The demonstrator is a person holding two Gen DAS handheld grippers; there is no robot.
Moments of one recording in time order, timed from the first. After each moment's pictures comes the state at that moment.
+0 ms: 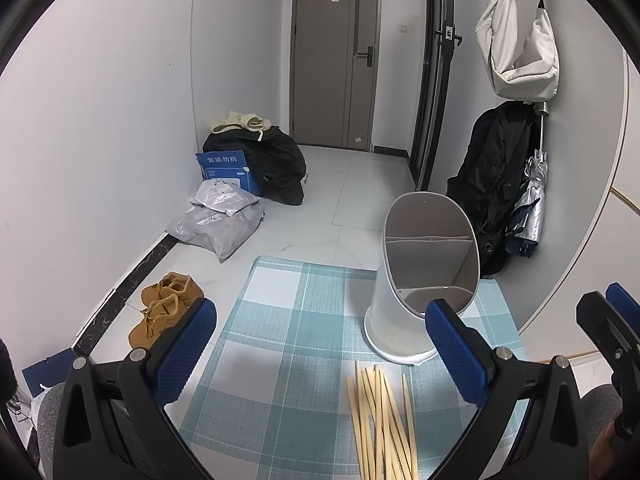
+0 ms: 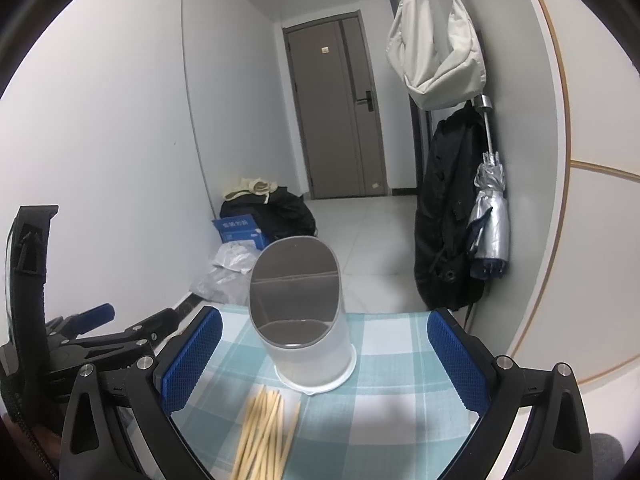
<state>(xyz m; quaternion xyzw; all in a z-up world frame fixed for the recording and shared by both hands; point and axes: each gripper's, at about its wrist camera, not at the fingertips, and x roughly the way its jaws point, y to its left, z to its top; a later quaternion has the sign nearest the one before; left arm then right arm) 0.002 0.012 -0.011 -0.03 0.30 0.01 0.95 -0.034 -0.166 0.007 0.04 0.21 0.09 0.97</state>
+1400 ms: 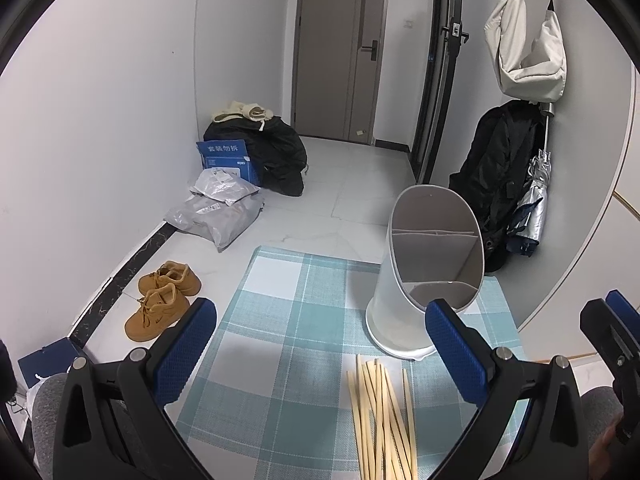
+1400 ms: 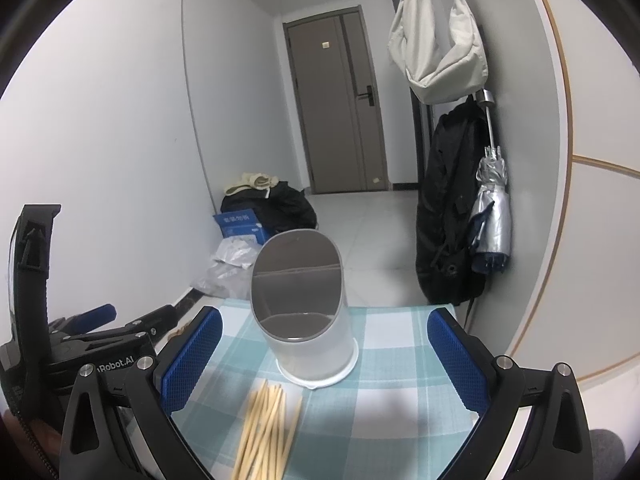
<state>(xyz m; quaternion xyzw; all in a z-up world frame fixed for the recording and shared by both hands) 0.004 0.020 -0.015 -0.05 0.32 0.01 0.95 -0.035 -0.165 0.005 0.04 0.22 0.10 0.97</state>
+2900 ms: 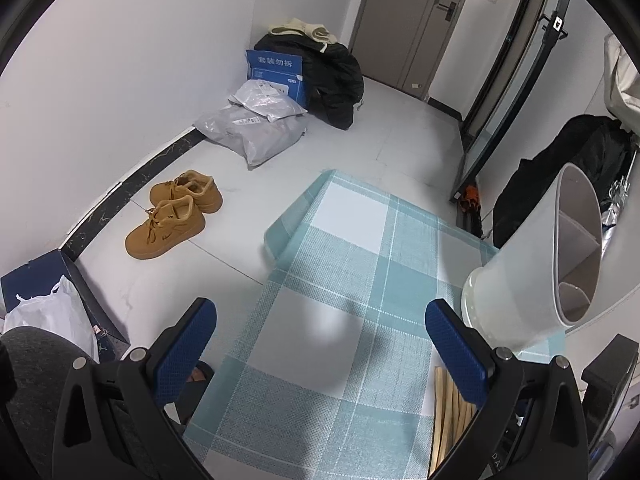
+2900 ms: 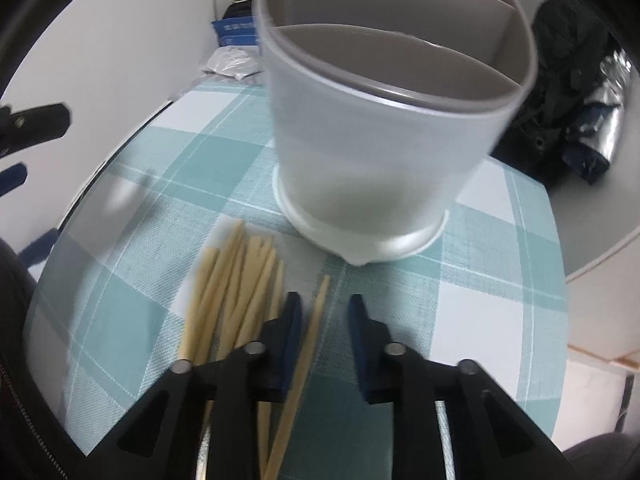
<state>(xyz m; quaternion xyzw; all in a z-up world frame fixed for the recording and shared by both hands) 0.057 0.098 -0.089 -0.15 0.43 0.07 0.89 0.058 -0.073 -0.167 -0.12 0.50 0.10 0.85</state>
